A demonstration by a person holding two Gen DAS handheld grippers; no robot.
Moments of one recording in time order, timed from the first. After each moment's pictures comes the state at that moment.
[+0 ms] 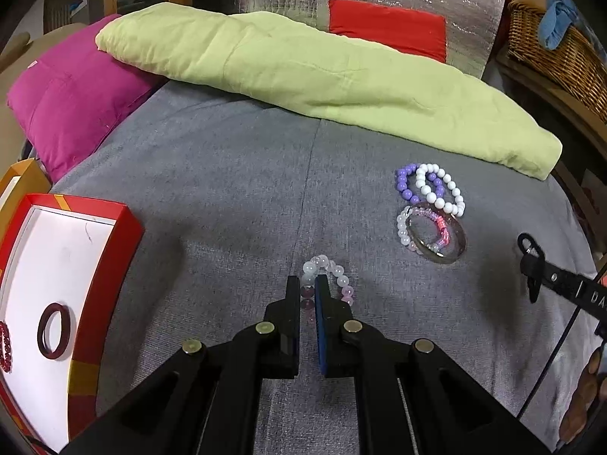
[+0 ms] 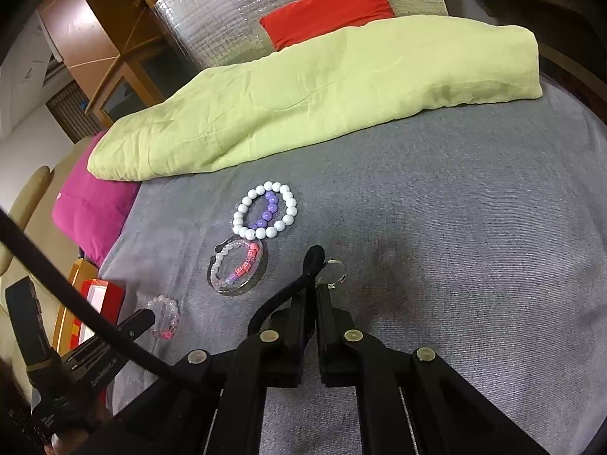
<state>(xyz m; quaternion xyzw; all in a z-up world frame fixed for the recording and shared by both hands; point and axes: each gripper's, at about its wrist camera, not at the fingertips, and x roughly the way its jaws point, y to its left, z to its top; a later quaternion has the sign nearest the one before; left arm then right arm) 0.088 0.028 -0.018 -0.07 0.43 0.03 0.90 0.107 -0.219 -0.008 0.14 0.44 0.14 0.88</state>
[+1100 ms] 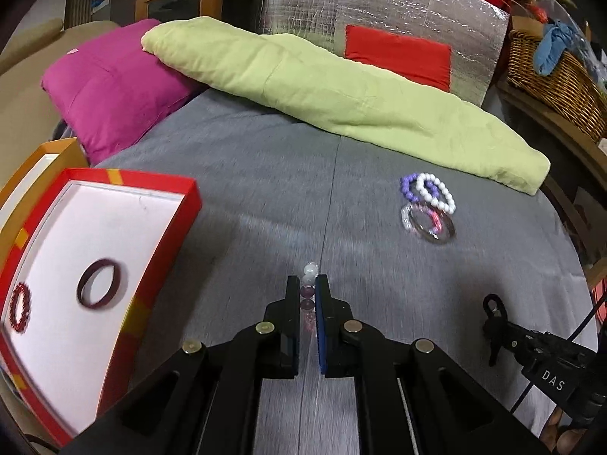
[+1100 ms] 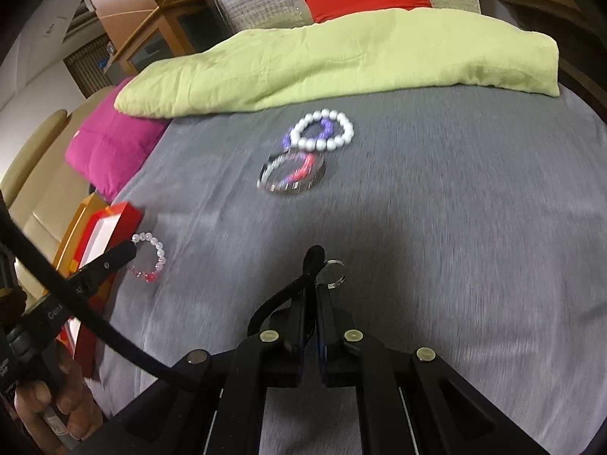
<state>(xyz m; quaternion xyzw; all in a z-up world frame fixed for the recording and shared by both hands) 0.017 0.047 -0.001 -0.09 0.39 0.05 0.92 0.029 -0.177 -0.025 0.08 0.46 0.17 0.87</state>
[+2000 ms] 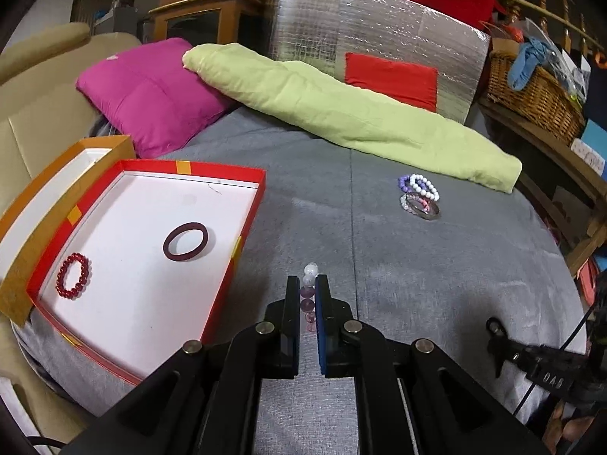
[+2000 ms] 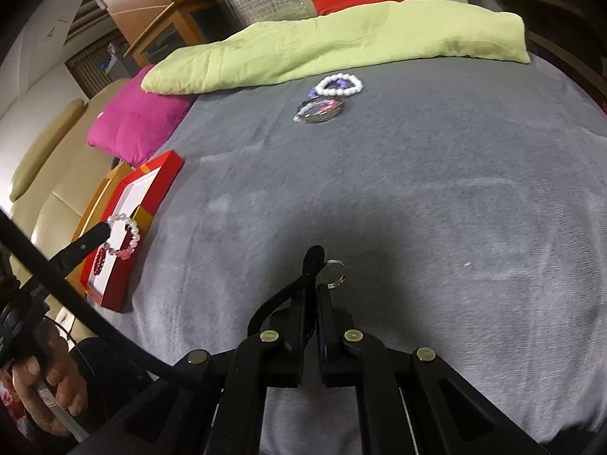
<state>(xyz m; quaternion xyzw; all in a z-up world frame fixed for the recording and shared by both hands) -0.084 0.092 0.022 -0.09 0.35 0.04 0.93 -0.073 -0.167 -0.020 0.09 0.47 0.18 0.86</state>
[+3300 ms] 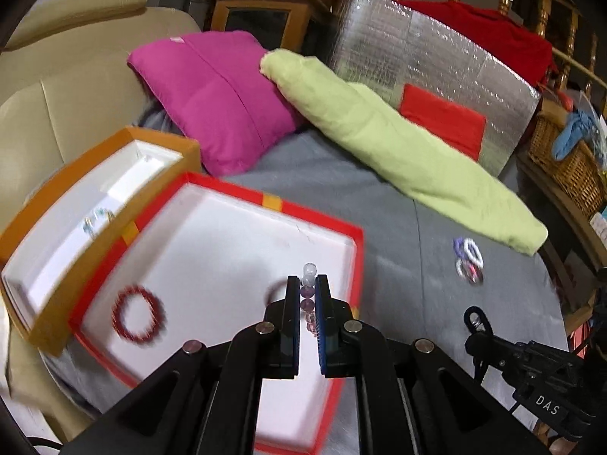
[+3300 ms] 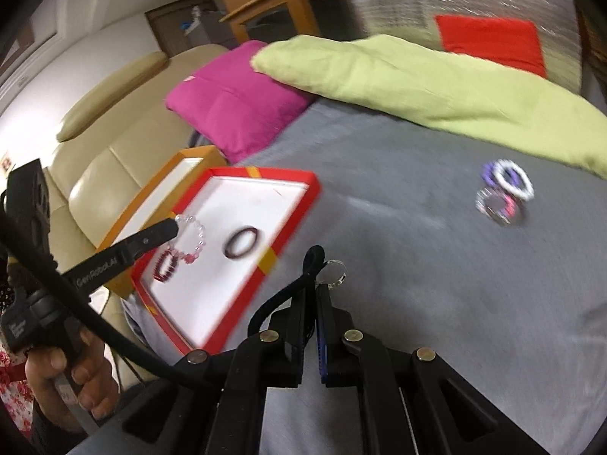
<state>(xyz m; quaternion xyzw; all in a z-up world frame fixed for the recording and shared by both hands) -0.069 0.223 0.061 -0.16 0.34 0.08 0.92 -0.036 0.008 0.049 0.00 0.42 0.31 0.85</state>
